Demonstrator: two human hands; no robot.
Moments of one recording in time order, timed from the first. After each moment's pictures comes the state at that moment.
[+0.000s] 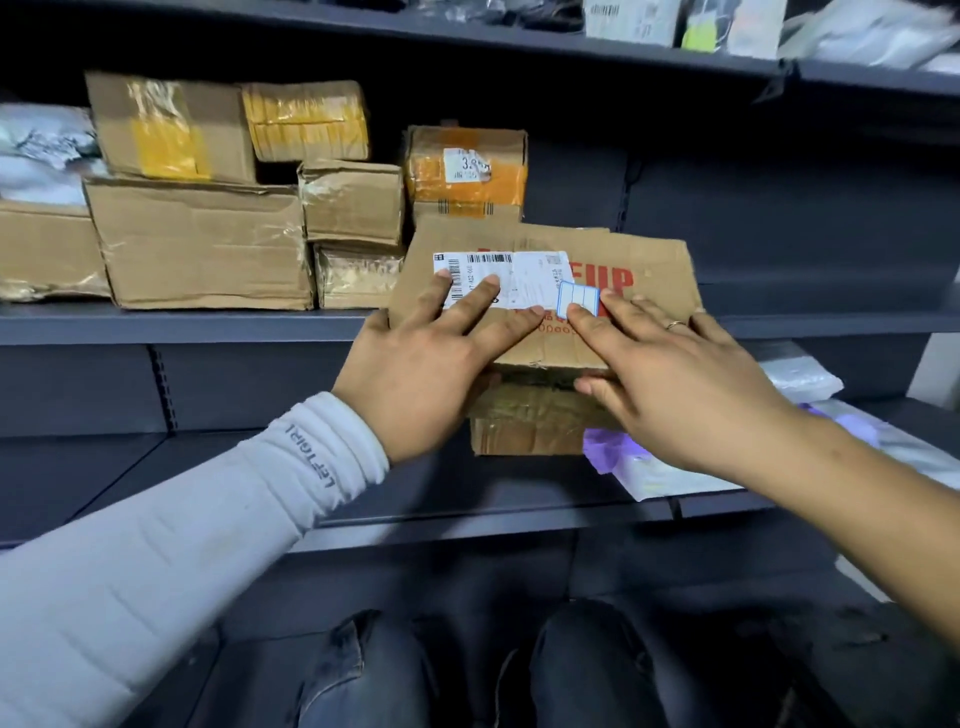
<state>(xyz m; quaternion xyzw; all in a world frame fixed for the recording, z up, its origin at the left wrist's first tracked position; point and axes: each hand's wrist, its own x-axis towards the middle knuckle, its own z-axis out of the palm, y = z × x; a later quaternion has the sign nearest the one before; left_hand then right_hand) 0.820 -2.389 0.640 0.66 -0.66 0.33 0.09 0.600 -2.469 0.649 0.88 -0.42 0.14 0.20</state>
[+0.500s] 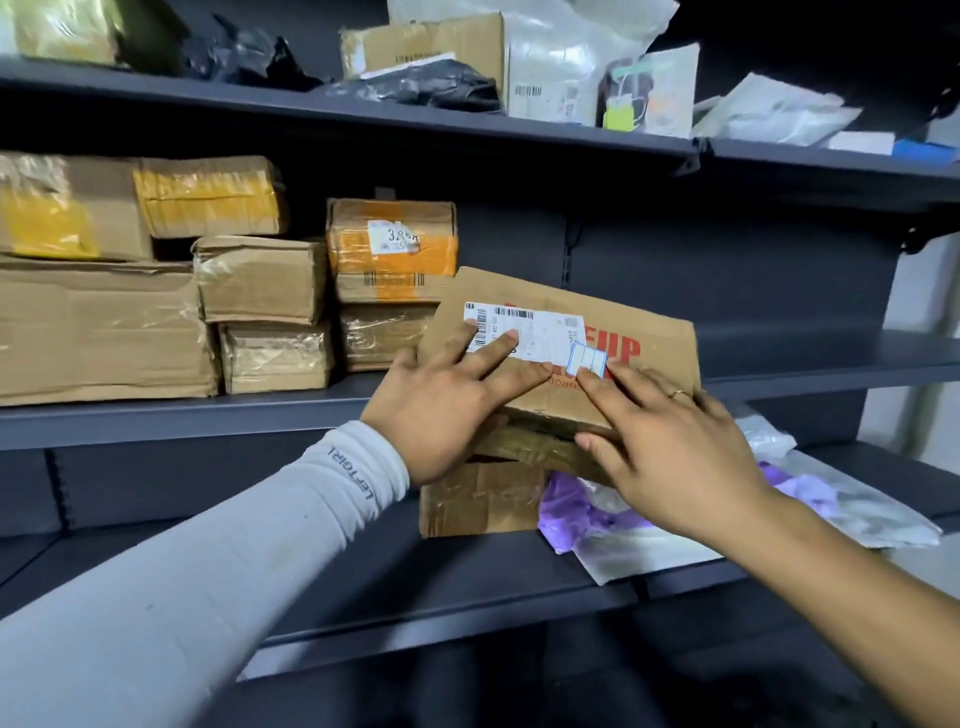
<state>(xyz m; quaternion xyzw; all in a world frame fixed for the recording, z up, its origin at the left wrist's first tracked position) 0.795 -2.508 0.667 0.62 -0.72 0.32 0.06 0.561 -2.559 0.638 0.84 -0.46 0.24 0.18</state>
